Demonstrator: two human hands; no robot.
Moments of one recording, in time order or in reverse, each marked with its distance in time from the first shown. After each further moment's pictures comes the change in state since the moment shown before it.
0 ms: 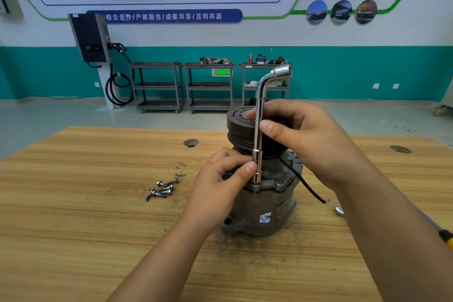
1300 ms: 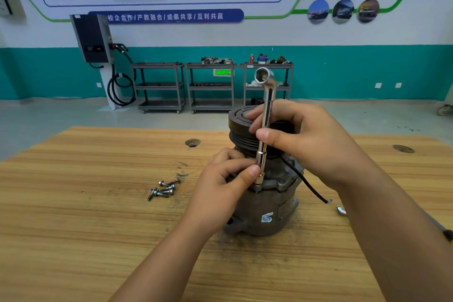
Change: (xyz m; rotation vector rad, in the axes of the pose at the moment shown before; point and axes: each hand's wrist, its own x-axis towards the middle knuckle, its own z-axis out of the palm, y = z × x) left_hand -0.003 0.003 0.000 0.043 -0.041 -0.023; right_hand -0.003 -0.009 0.001 -0.115 -0.016 -0.014
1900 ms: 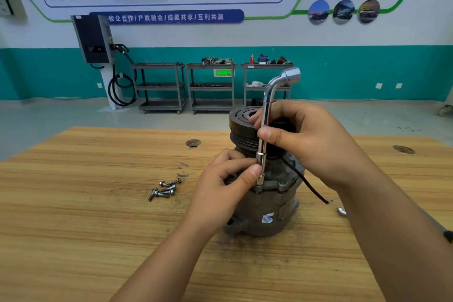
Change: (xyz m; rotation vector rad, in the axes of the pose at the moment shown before) left_hand -0.001 -0.001 -0.001 -0.031 -0.001 0.004; right_hand 0.000 0.002 0.000 0.028 0.026 0.021
